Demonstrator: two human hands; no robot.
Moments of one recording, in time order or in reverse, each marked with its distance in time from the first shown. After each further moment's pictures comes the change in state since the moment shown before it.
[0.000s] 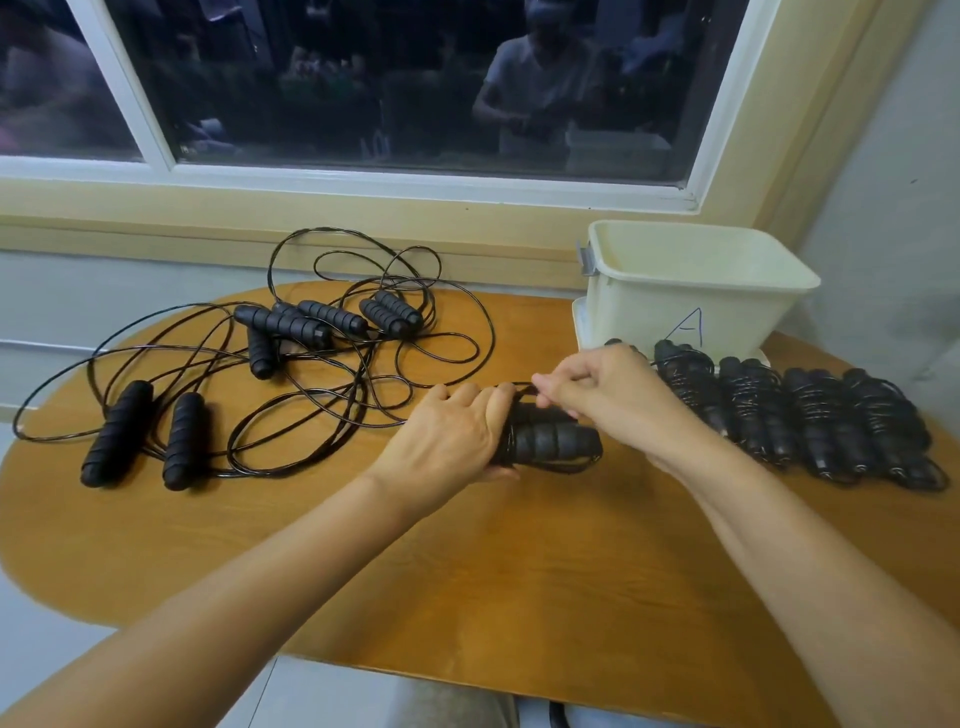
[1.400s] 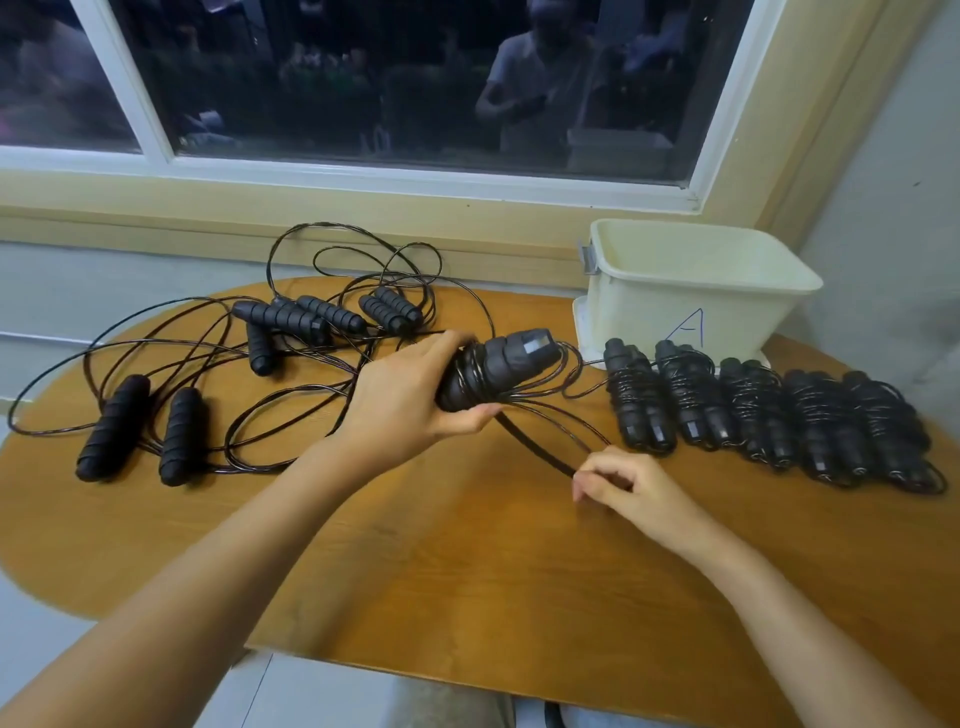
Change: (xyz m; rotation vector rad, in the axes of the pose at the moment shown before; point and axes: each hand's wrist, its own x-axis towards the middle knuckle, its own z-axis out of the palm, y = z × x) left_hand 0.002 -0.039 -0.008 -0.566 0.162 -0.292; right_hand -0.036 0.107 0.027 0.039 -0.146 -0.060
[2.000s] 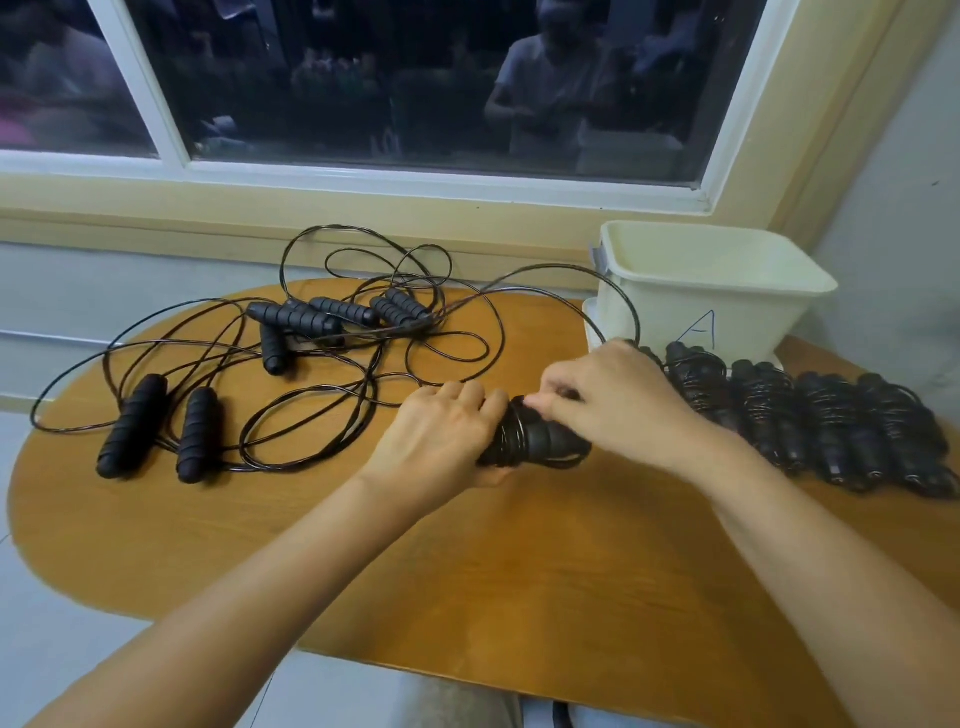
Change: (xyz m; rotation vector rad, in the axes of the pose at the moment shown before) left_hand -0.021 0.024 0.011 0.477 -0.153 0.228; right_hand 0.039 -0.123 -0.025 -0.686 0.078 -0.190
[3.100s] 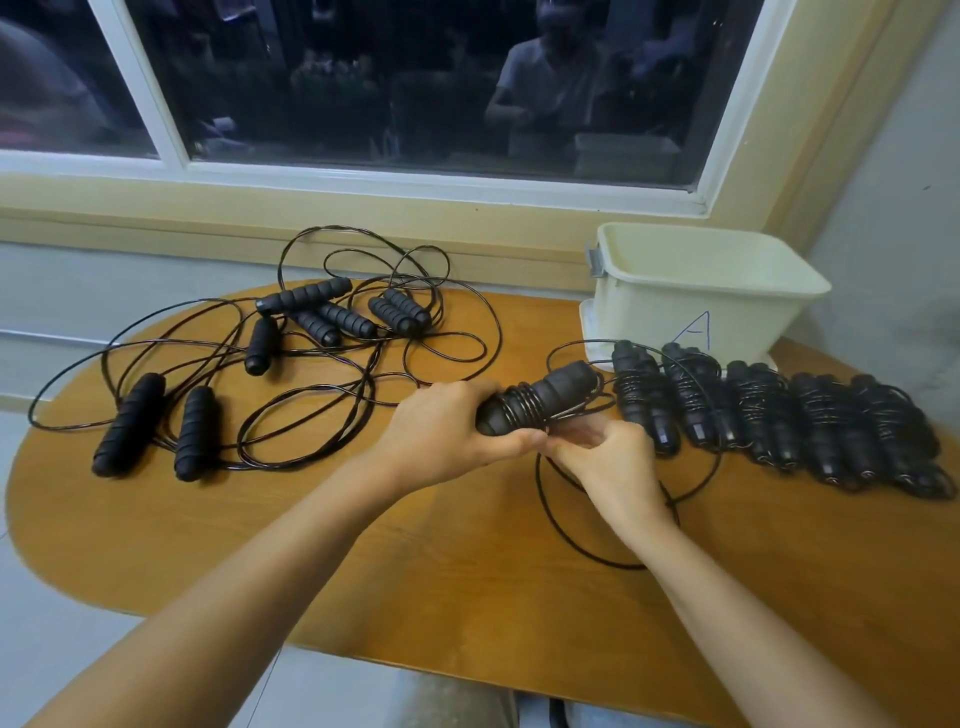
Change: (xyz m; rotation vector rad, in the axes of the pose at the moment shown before) left_hand 0.015 -0.004 -0.011 -0.693 -0.237 -0.358; right_hand -0.033 0.009 0.079 0.808 0.396 0.430
